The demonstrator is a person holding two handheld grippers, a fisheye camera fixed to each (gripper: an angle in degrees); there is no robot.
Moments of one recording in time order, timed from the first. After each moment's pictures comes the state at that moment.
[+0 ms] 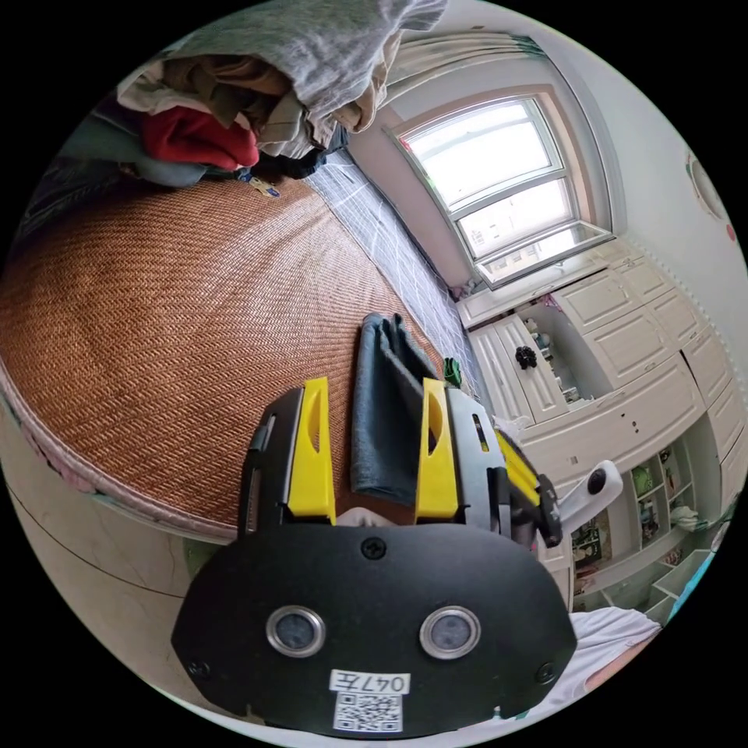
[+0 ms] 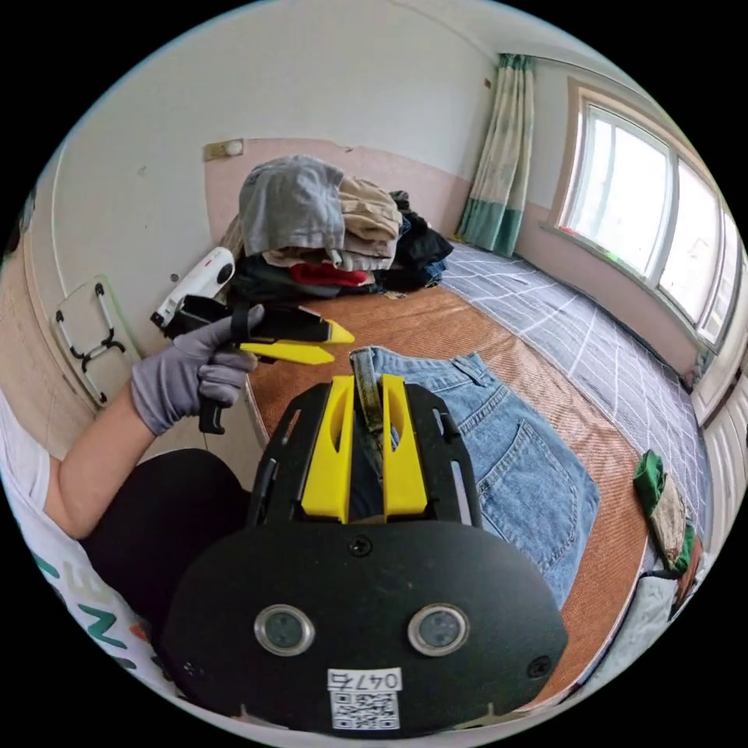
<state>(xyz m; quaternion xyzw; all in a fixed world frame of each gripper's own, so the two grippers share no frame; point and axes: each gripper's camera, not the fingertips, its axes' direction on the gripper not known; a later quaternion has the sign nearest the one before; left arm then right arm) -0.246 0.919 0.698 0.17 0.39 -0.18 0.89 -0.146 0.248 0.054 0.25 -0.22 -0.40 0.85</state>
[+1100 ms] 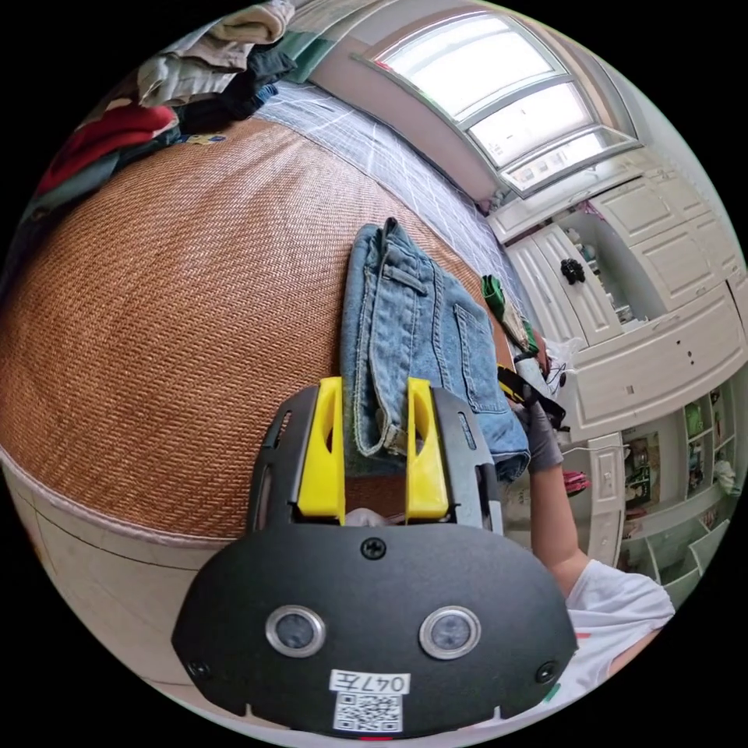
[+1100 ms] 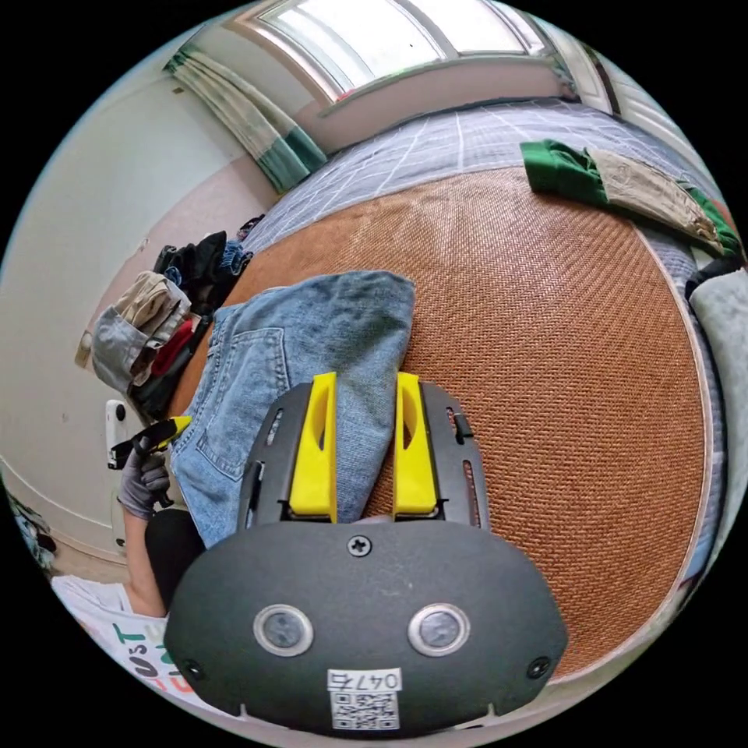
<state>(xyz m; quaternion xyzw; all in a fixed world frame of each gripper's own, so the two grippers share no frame) -0.121 0.527 0.459 0.05 0.30 -0.05 0.95 0.190 0.221 0.372 0.07 -0.32 -0.04 0.94</state>
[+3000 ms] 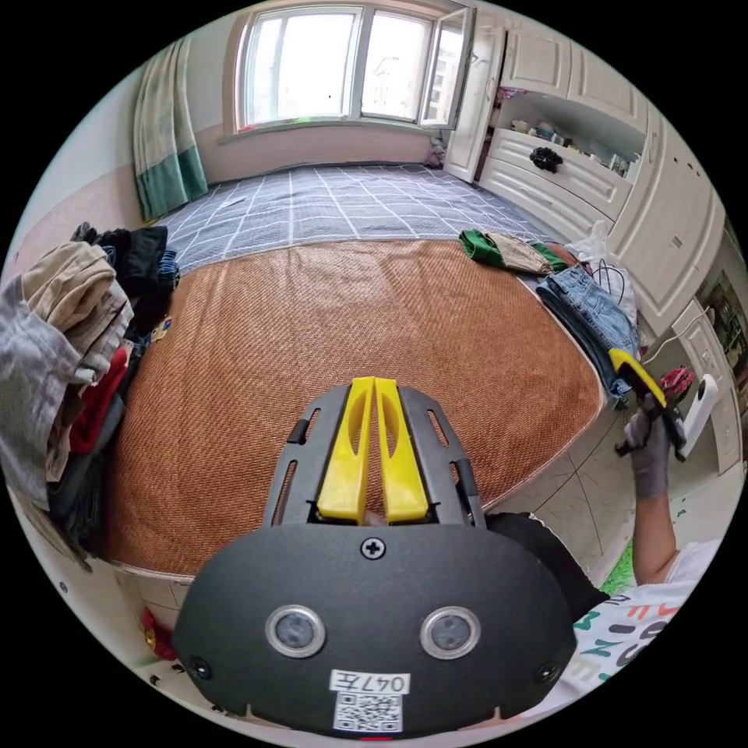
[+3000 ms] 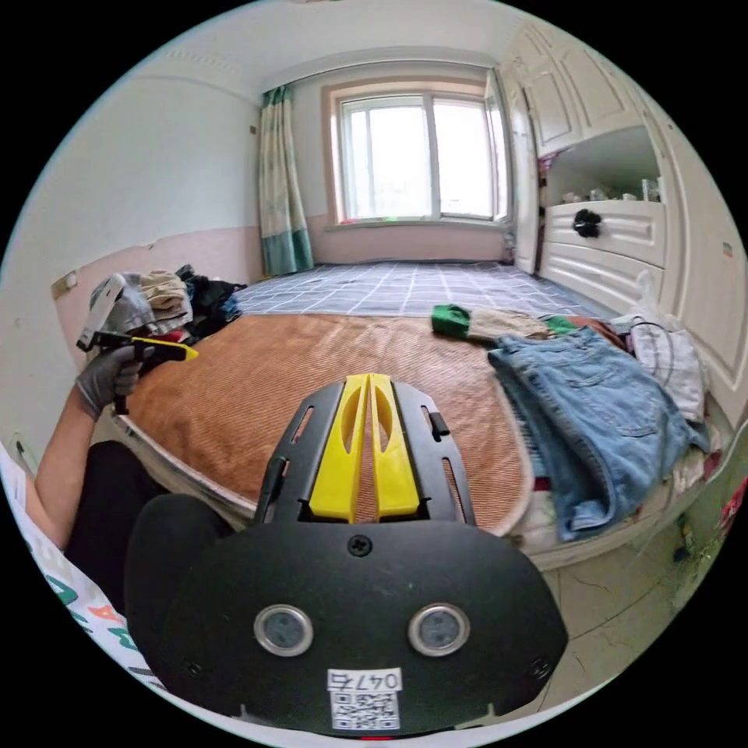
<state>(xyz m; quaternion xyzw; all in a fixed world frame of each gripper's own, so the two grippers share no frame) -0.128 0.380 0.112 0.14 0.10 0.14 0.98 0.272 0.486 0.160 0.32 -0.16 -0.07 0.93</state>
